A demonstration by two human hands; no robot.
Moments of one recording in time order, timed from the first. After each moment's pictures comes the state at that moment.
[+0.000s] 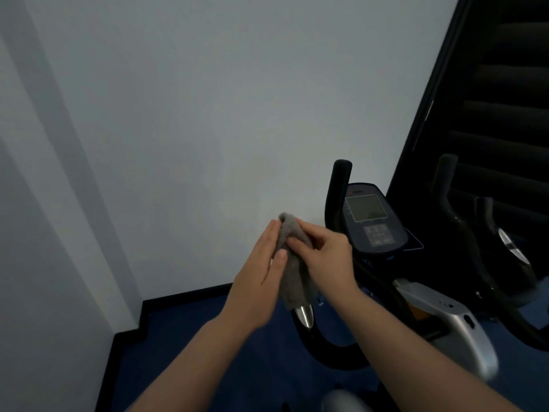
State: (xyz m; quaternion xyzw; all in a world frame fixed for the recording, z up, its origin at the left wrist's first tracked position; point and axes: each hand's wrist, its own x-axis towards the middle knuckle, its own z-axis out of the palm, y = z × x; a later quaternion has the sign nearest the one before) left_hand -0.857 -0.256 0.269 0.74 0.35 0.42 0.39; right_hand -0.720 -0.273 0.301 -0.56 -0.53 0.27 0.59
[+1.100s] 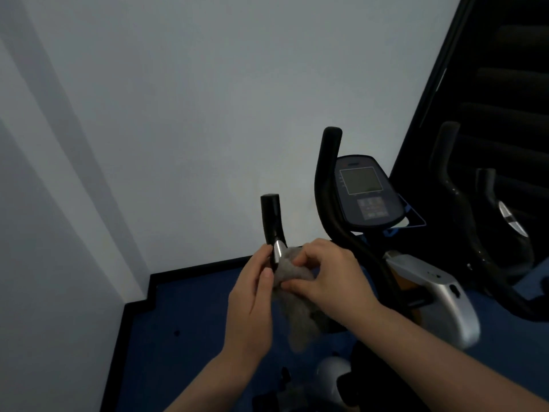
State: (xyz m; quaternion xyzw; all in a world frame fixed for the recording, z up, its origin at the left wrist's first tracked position) left_hand -0.840 -0.329 0.229 0.59 0.41 0.54 0.43; right_hand -0.694 -0.336 0.280 -0.62 -0.68 0.15 0.36
